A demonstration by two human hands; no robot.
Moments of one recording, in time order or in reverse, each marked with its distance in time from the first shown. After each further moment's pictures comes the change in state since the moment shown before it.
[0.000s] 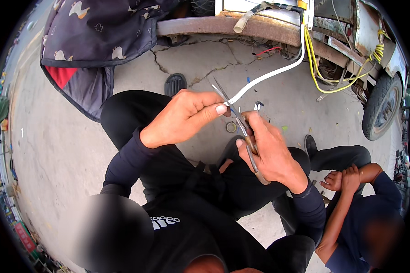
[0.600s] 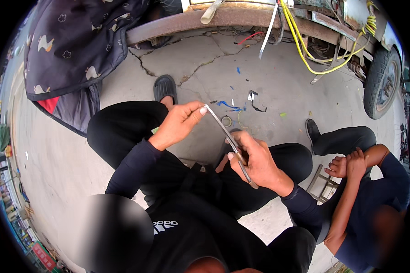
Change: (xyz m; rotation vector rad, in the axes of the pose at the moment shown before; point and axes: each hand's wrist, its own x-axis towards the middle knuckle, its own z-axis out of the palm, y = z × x) left_hand 0.012 -0.099 0.046 -0.036 0.031 -0.144; right_hand -0.037 0.048 0.037 0.303 0.149 0.040
